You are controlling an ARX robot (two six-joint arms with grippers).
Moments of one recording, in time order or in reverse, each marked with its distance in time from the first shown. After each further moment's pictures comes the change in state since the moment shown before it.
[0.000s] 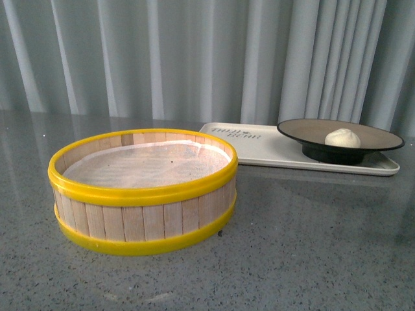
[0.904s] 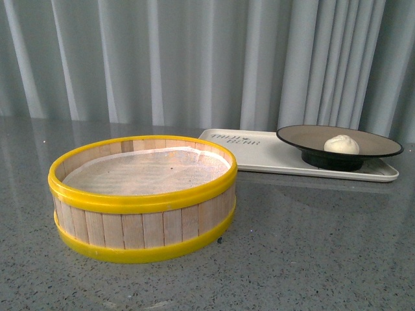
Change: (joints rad) left arm 0.000 0.000 0.000 0.000 0.000 0.000; right arm 0.000 -0.573 -0.435 -0.144 0.001 0.014
